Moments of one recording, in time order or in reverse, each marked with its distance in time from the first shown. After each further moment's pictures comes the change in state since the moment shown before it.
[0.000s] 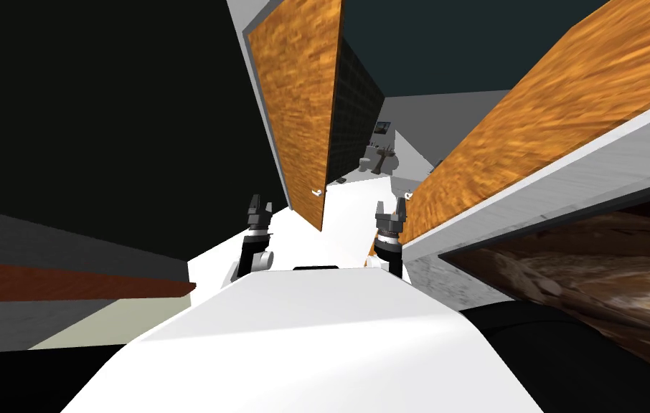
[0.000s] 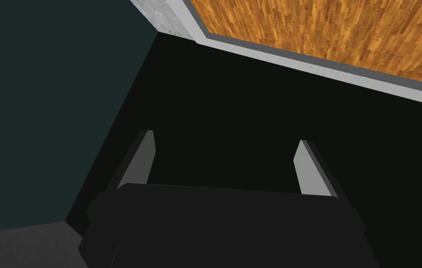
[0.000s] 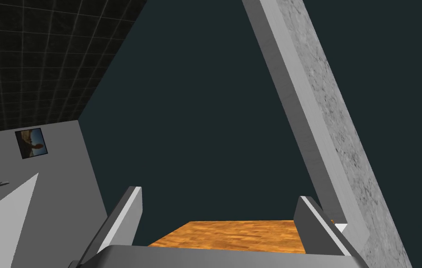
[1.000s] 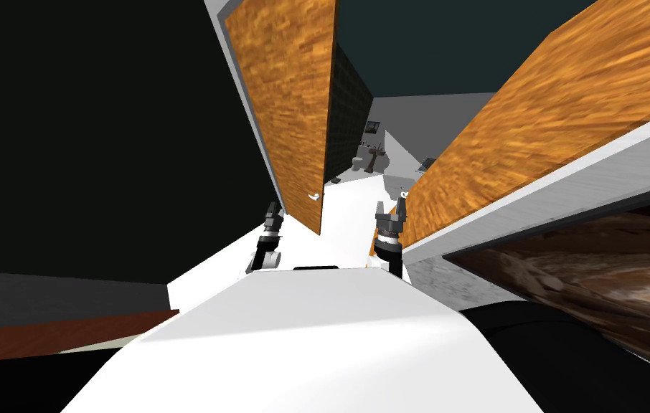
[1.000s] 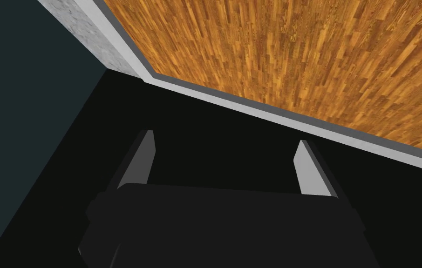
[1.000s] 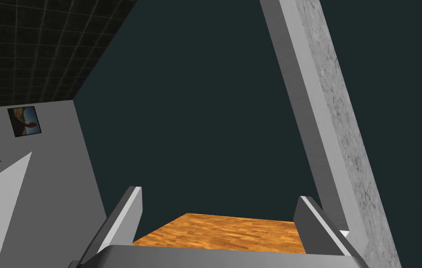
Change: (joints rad) arm -0.096 0.037 -0.062 0.259 0.006 -0.059 0.007
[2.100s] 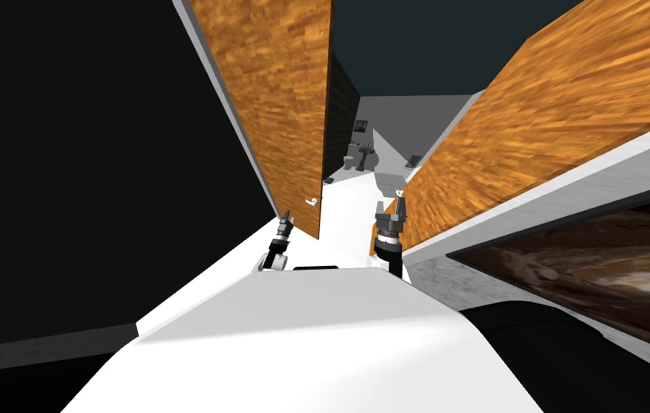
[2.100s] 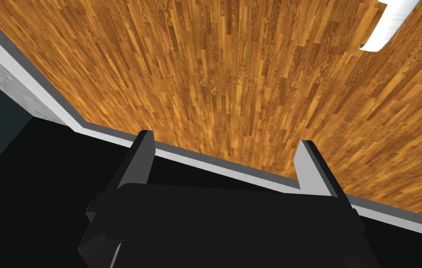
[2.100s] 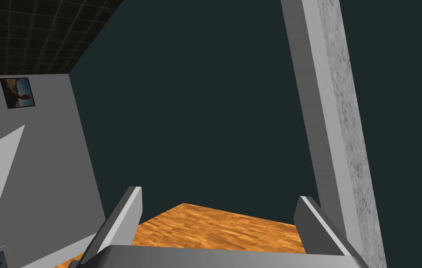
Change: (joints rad) arm -0.098 0.025 -0.090 0.299 0.002 -0.068 0.004
